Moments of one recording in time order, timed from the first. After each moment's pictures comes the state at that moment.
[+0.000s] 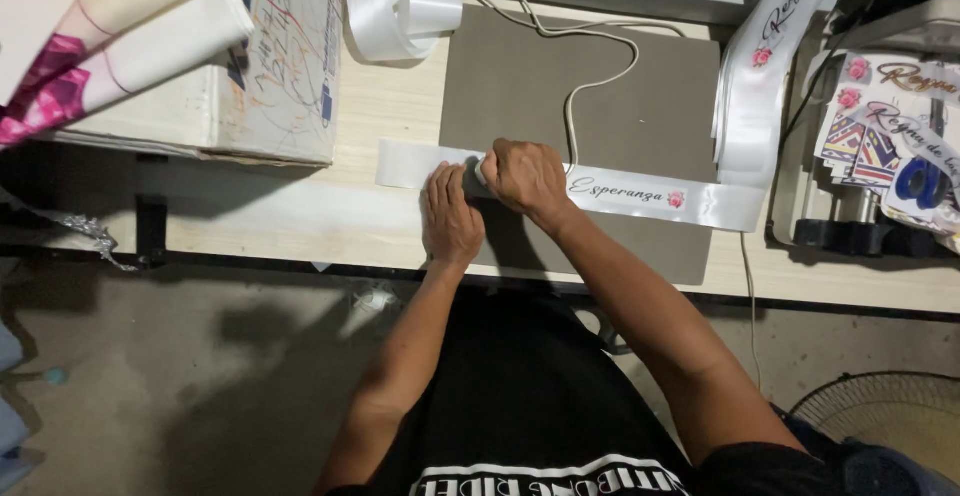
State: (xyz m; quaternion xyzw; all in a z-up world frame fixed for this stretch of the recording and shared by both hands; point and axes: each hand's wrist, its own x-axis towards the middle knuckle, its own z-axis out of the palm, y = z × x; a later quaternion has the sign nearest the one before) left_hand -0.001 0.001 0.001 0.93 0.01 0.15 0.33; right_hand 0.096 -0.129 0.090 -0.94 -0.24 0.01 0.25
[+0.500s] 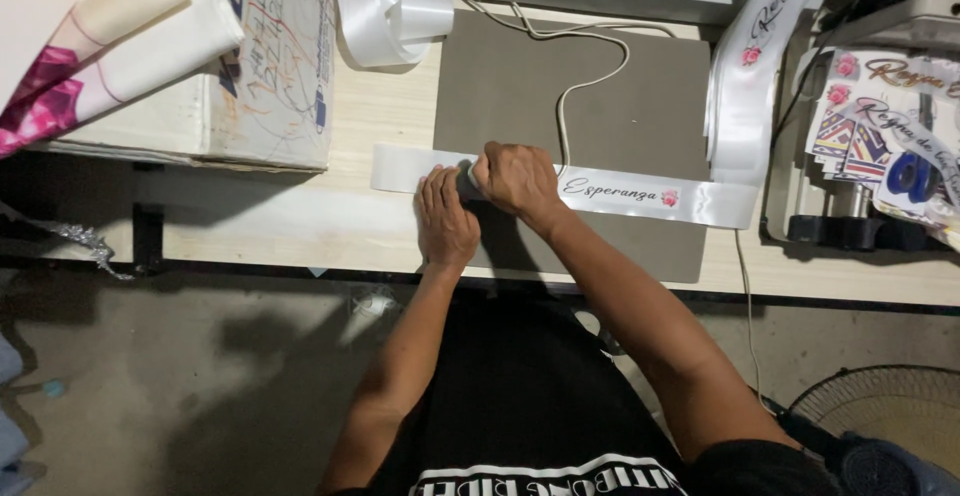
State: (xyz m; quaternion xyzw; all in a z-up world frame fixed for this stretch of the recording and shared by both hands) left_hand -0.001 0.001 0.000 0.93 0.02 0.14 0.34; right_hand 0.097 -0.127 0.087 -0.94 -0.23 0.04 0.24
